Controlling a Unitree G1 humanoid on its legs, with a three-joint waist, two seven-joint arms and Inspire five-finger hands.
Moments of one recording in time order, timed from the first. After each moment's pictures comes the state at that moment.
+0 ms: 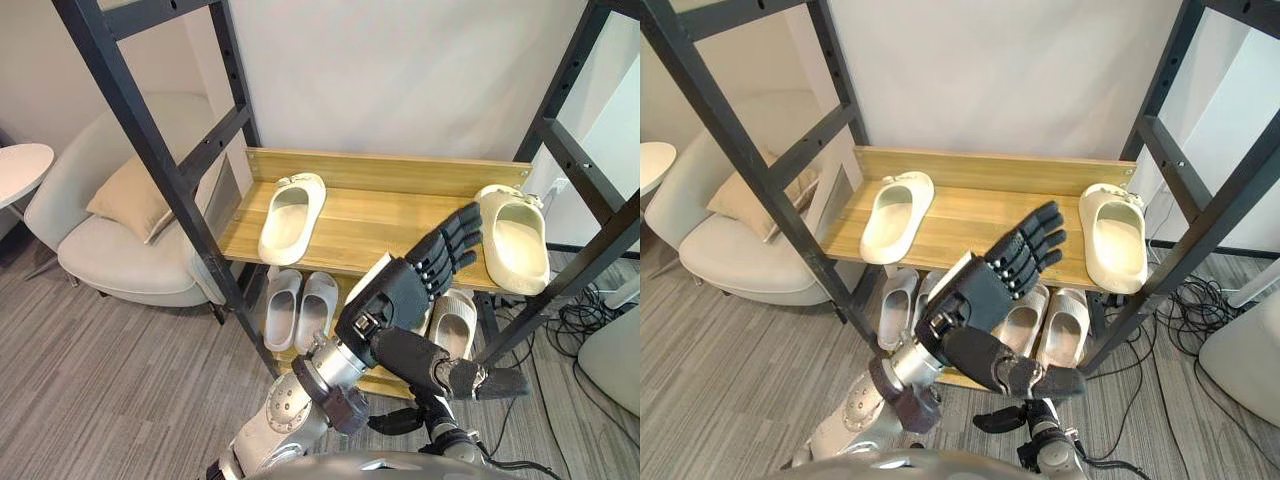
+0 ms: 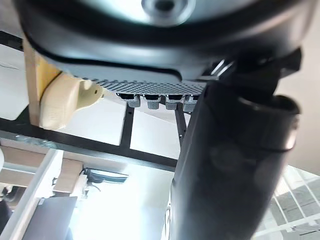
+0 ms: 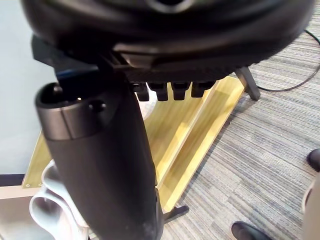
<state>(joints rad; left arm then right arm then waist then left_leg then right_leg) 0.09 0.25 -0.76 -0.45 -0.50 -0.22 -0.11 0.18 -0.15 0.22 0.80 -0.17 -0.12 -0.08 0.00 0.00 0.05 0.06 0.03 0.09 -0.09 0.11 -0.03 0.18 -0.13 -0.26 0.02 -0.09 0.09</state>
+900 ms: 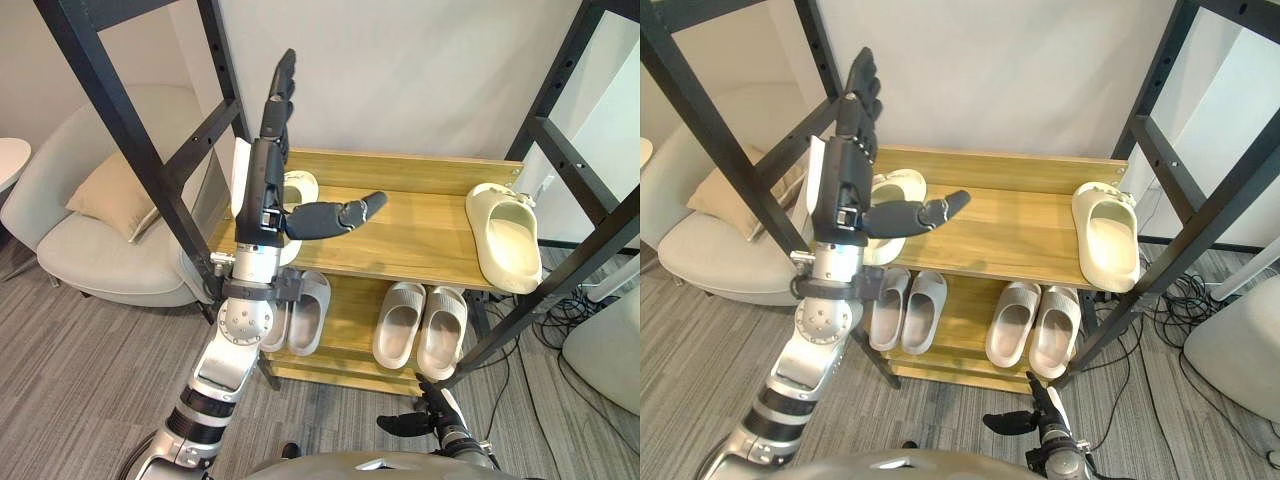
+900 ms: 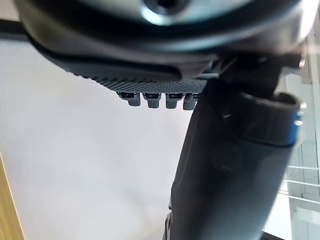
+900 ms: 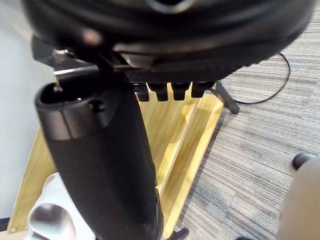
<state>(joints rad) -0.18 0.28 -0.24 -0.27 0.09 -0.28 0.31 0.24 -0.14 0.10 0.77 -0.15 -0.13 -0.08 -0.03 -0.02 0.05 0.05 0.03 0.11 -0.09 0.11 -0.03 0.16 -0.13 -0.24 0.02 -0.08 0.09</state>
